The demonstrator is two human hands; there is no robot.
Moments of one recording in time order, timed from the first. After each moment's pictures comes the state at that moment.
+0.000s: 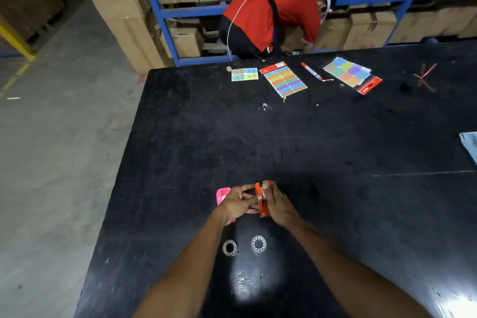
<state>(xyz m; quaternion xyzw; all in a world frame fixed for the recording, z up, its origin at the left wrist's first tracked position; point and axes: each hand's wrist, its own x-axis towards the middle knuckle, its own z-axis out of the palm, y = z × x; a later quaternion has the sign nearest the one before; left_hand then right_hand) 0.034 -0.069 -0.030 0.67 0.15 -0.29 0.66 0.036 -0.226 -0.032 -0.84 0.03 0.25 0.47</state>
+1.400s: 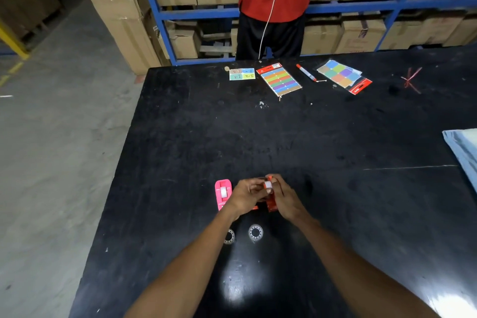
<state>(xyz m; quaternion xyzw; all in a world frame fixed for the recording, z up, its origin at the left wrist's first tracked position) 0.007 -0.097 -0.005 0.72 0.06 -0.20 0.67 0.009 -0.249 -0.007 -0.84 0.03 0.19 0.51</state>
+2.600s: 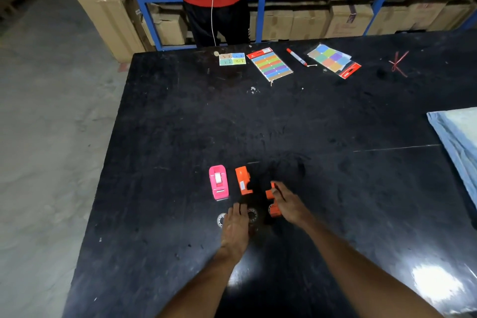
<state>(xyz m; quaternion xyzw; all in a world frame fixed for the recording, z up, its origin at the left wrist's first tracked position) -0.101 -0.099 -0.095 0.98 0.01 -0.14 0.16 -0.037 -0.270 -0.027 -0.86 0.07 0.29 0.42</state>
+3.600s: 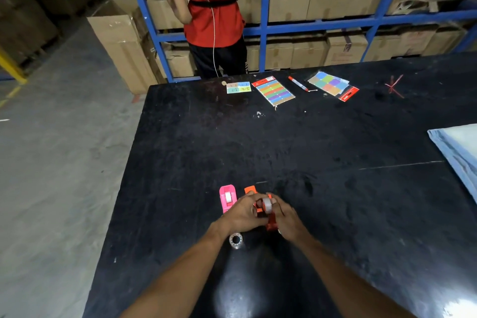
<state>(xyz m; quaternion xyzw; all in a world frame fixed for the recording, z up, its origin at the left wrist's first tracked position) -0.034 -0.069 0.018 0.87 -0.11 -0.22 0.43 -0.048 -0.235 -0.015 -0.82 0.03 0.16 0.55</state>
